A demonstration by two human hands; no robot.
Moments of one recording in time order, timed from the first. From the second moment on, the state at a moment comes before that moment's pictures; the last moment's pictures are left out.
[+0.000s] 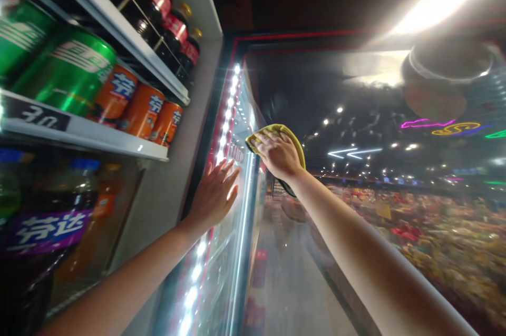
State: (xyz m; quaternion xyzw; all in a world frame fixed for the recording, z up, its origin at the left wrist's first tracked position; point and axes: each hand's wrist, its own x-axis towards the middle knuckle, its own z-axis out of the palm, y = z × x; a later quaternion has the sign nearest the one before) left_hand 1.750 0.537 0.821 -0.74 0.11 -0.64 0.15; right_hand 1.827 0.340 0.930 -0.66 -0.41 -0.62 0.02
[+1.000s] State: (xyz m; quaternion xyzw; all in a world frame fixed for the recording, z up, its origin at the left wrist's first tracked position) left_hand 1.740 0.554 0.808 -0.73 0.05 -0.68 0.07; right_hand 1.805 0.386 0.873 -0.66 -0.53 -0.54 -0.06
